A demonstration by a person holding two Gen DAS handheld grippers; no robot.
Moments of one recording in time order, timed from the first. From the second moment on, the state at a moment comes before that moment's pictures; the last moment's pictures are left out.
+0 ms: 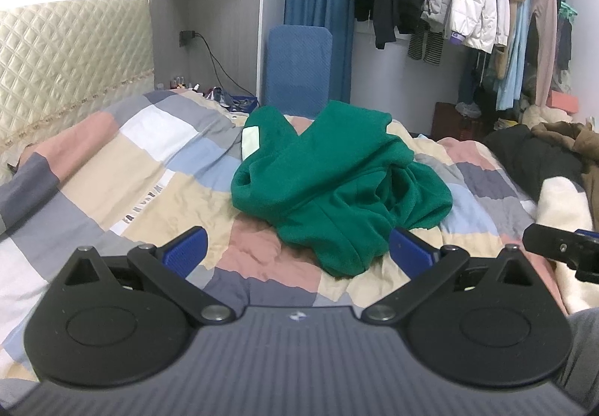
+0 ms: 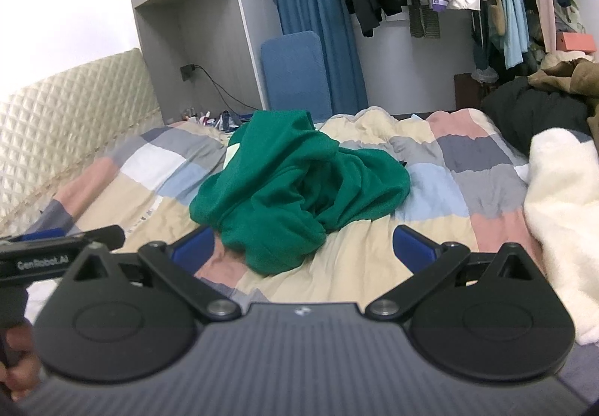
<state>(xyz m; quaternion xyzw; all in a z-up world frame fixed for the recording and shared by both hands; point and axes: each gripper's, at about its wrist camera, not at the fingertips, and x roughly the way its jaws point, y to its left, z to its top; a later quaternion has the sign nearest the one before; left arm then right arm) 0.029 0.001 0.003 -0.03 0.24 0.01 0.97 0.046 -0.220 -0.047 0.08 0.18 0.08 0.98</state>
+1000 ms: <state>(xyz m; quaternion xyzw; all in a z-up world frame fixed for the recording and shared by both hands) 0.293 0.100 -0.061 -0.11 0.28 0.04 0.95 0.276 -0.194 -0.058 0.18 0.24 0.14 0.94</state>
